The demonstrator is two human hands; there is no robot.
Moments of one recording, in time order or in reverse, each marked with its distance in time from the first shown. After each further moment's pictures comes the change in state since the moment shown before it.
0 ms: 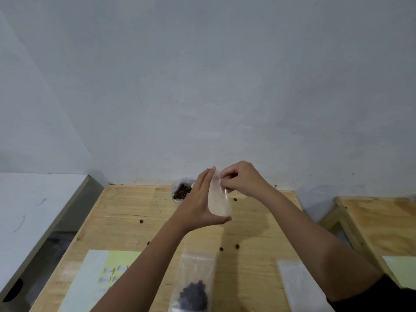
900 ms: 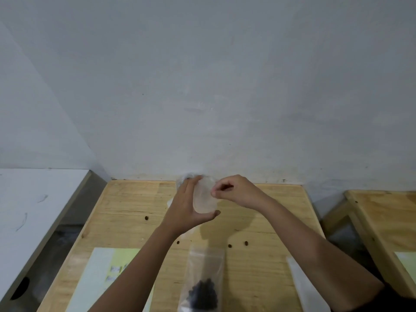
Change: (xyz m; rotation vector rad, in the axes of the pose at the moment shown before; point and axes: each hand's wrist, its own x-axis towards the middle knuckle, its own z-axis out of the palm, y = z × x) left_hand -0.015 -0.055 -0.003 -0.107 0.135 -0.123; right_hand 0.019 0.030 0.042 0.002 -0.169 0.048
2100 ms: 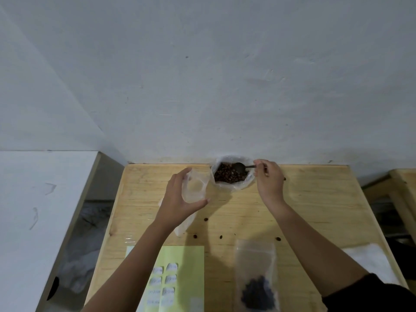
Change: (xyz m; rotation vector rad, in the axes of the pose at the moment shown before) left_hand 0.007 -0.146 -0.074 -0.187 -0.031 -0.263; right_hand 0.118 0.054 0.099 0.082 0.820 0.160
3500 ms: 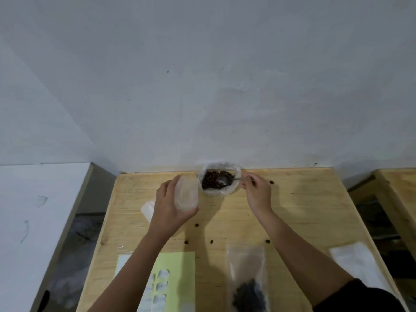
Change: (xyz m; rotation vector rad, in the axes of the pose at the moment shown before) left_hand -0.005 -0.010 0.015 0.200 0.099 0.078; right_hand -0.020 0.004 -0.012 0.168 -0.075 0.139
